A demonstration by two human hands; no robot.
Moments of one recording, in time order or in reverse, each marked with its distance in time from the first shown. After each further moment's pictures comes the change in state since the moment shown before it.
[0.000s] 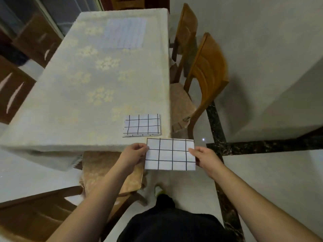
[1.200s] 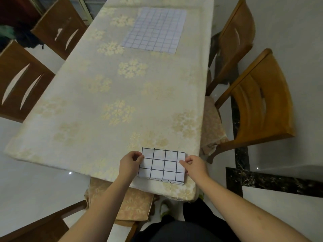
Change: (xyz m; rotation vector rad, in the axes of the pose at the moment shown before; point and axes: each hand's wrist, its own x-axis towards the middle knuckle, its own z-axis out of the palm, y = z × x) left_hand 0.178 0.023 -0.082 0.454 0.384 0.033; right_hand 0.192 -0.087 0.129 -0.615 0.046 -0.070
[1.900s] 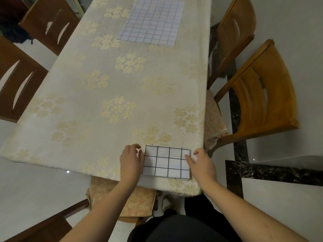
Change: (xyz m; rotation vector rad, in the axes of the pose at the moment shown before) left_hand -0.014 0.001 -0.005 0.204 0.284 0.379; right_hand -0.019 0.003 0.004 -0.375 0.208 -0.093
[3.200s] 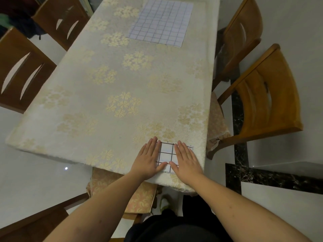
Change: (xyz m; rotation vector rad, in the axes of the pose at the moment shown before) left_hand -0.011 -0.015 0.033 0.450 -0.525 0.408; right_hand 0.004 -0.001 0.057 -0.567 -0.207 -0.505
